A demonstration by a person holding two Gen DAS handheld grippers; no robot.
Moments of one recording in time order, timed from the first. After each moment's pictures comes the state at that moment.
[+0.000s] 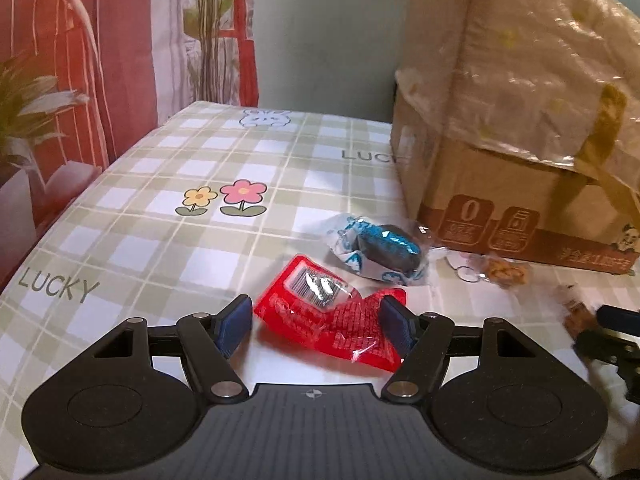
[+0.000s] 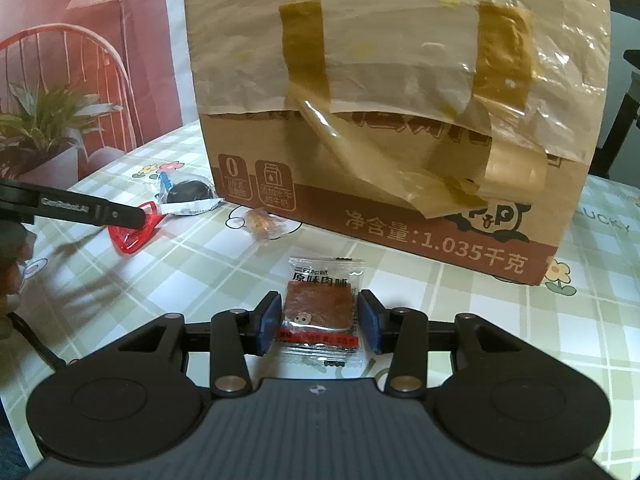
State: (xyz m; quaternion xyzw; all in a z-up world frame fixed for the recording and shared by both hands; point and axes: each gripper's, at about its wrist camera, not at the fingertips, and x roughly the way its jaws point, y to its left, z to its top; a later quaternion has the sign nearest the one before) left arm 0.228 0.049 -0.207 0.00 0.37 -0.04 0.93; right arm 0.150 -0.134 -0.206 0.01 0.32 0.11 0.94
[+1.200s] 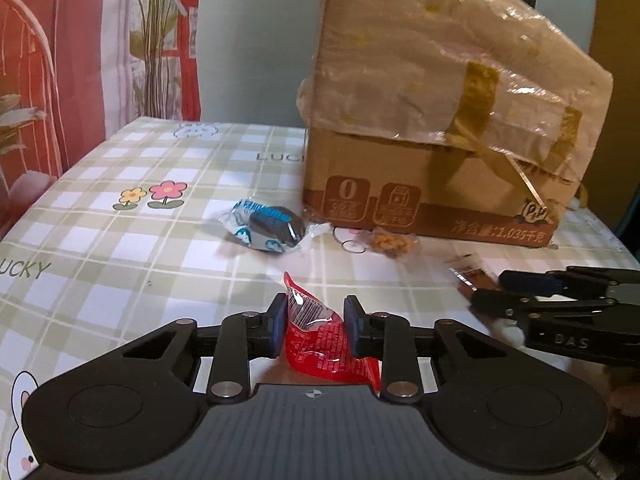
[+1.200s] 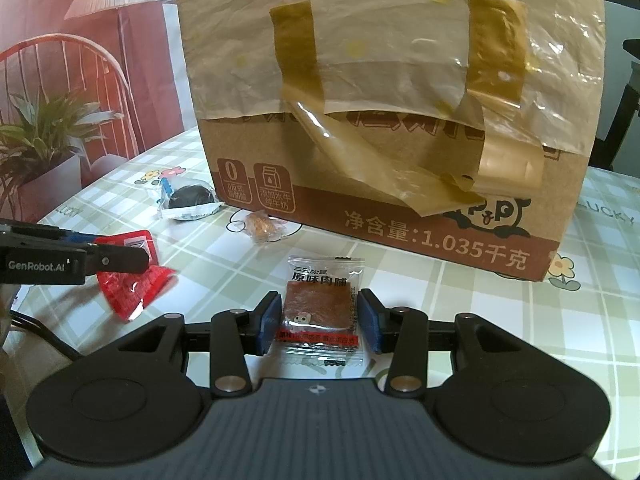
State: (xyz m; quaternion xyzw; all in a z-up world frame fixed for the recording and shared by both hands) left arm 0.168 0.005 -0.200 0.00 0.34 -0.11 0.94; right arm 0.149 -0.136 -0.205 0.03 0.32 0.11 0.94
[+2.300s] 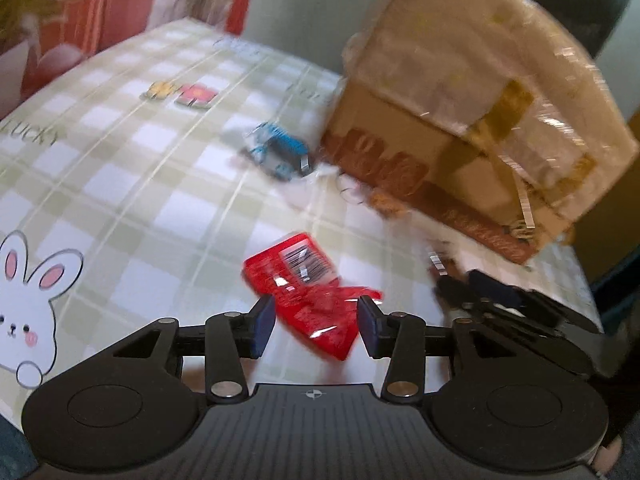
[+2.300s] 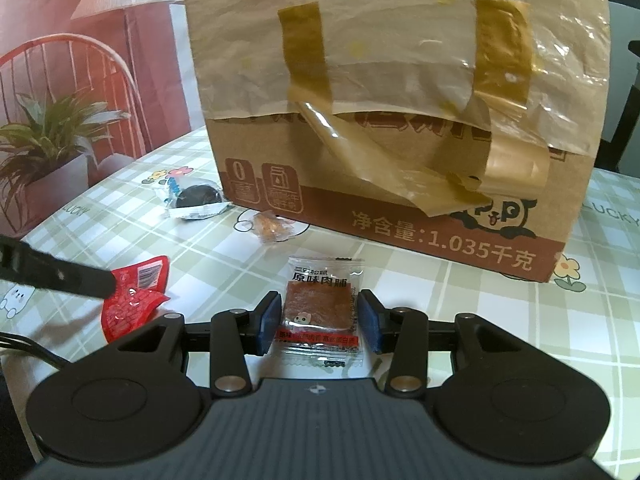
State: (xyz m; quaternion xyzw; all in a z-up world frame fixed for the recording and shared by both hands) left arm 0.161 0.019 -0.201 -0.15 0.44 -0.07 0.88; right arm 0.147 -0.133 -0.205 0.03 0.32 0.13 0.94
